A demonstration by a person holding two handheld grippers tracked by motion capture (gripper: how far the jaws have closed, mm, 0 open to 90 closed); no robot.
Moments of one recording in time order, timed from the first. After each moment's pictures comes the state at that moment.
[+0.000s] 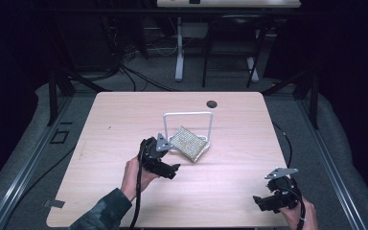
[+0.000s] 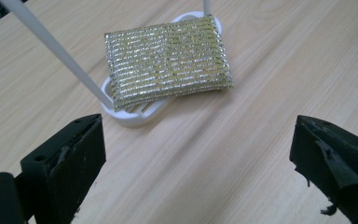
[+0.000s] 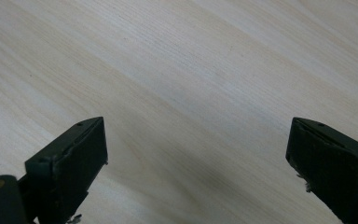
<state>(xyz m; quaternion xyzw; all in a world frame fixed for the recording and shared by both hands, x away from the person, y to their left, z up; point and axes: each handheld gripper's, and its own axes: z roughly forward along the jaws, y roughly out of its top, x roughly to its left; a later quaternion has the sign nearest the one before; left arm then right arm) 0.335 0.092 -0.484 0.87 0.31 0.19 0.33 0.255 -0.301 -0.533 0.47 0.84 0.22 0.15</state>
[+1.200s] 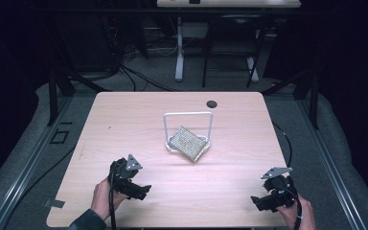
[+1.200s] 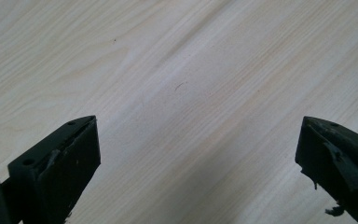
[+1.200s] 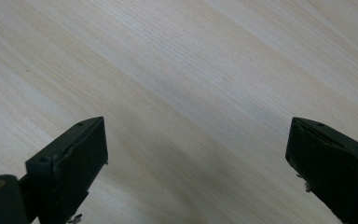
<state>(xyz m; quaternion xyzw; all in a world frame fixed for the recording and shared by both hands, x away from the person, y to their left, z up) 0.303 0.169 -0.527 0.88 0.36 0.15 0.27 0.260 -0.296 -0.537 0.45 0.86 0.21 0.15</state>
